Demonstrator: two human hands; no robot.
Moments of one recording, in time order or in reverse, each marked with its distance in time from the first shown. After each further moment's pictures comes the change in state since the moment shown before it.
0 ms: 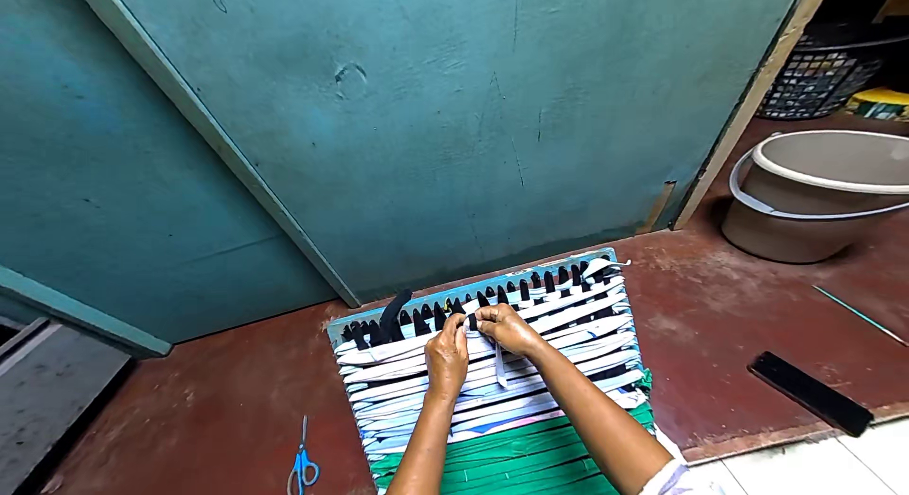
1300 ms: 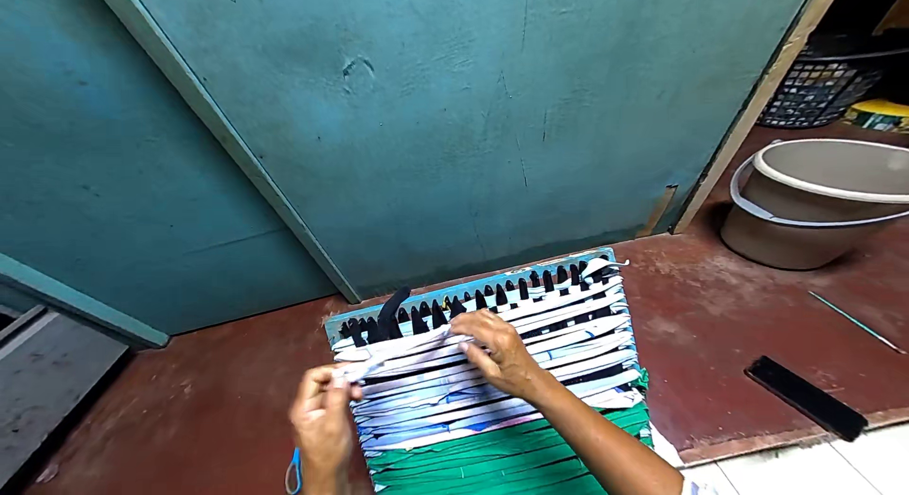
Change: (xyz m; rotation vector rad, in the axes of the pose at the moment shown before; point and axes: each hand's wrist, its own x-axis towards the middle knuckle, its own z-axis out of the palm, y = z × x) left_hand -0.032 -0.015 -0.166 -0.638 0.328 -0.165; right_hand -0.040 -0.032 0.042 -0.256 0.357 -0.802
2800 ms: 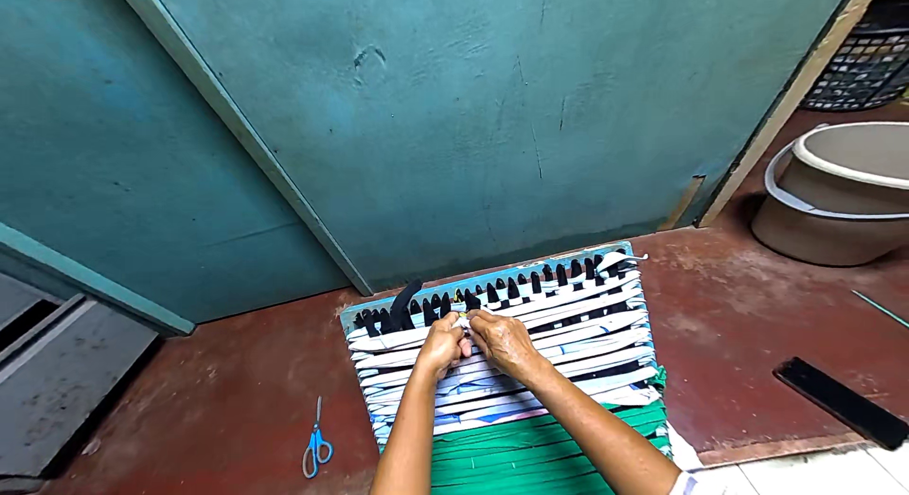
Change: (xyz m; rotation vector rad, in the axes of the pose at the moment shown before) left_hand 0.026 -0.061 0.116 0.294 -0.684 -0.830; right_hand -0.010 0.035 0.024 -0.345 -0.250 0.265
